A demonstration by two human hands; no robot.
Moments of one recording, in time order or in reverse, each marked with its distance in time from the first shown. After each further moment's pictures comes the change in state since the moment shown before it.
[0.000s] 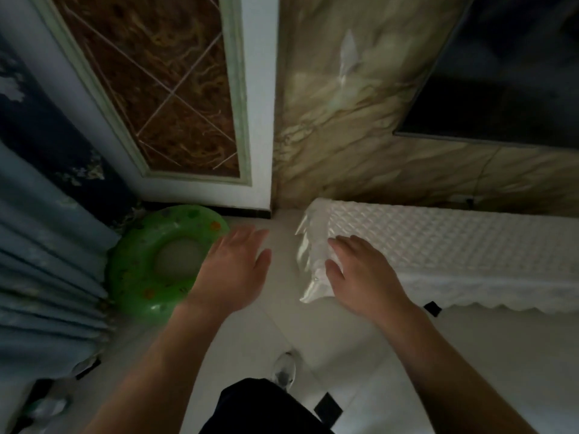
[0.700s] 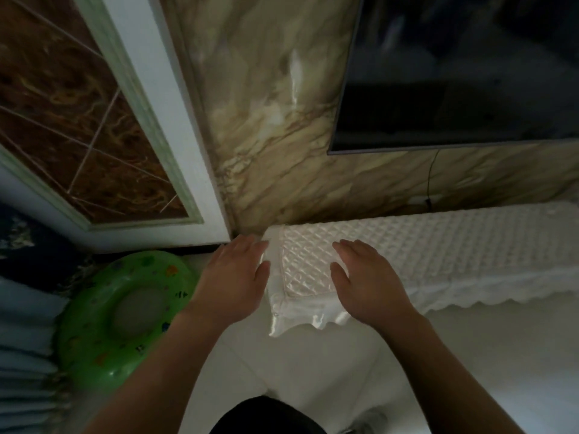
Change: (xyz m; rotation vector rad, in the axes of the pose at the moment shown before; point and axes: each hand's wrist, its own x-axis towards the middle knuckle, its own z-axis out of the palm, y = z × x) left_hand 0.121 0.162 0.058 0.157 -0.038 0.205; right_hand 0.025 0.192 -0.067 0.075 0.061 0.151
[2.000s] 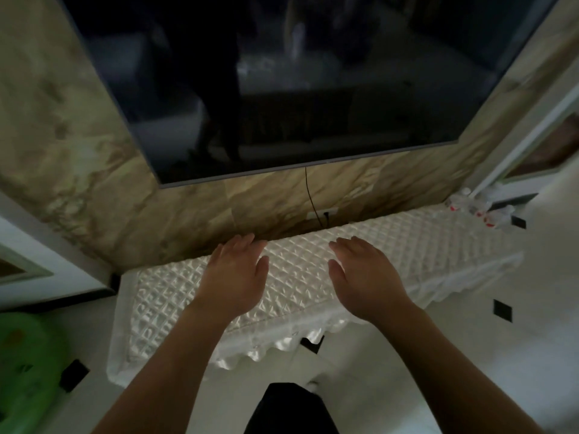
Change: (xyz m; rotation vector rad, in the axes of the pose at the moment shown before) left_hand 0.265 0.438 0.176 -0.015 -0.079 0.054; right_hand 0.034 0.498 -0.156 -0.099 0.030 0.113
